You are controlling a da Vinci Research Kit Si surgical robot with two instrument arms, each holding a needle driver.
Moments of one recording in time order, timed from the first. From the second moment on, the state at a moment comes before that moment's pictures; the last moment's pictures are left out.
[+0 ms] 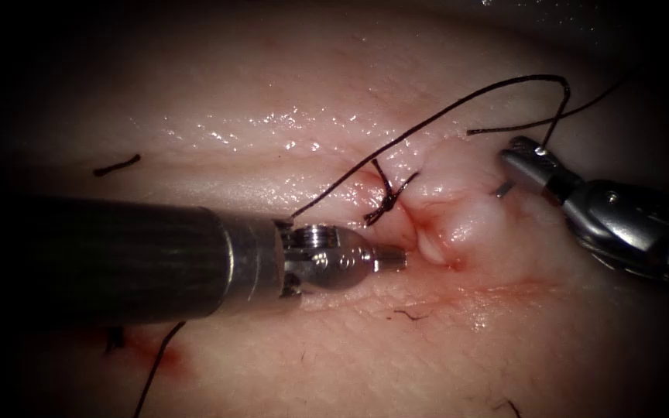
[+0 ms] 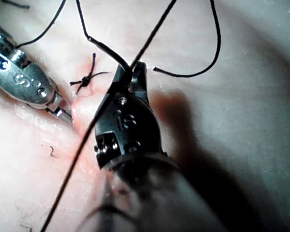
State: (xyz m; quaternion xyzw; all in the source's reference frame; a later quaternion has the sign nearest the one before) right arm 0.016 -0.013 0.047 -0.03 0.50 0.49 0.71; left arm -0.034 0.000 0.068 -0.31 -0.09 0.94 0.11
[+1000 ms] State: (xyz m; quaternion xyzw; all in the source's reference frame) right arm 0.020 -0.016 0.048 0.21 0.51 0.63 0.55; left arm -0.033 0.001 0.068 -0.31 -0.09 0.94 0.11
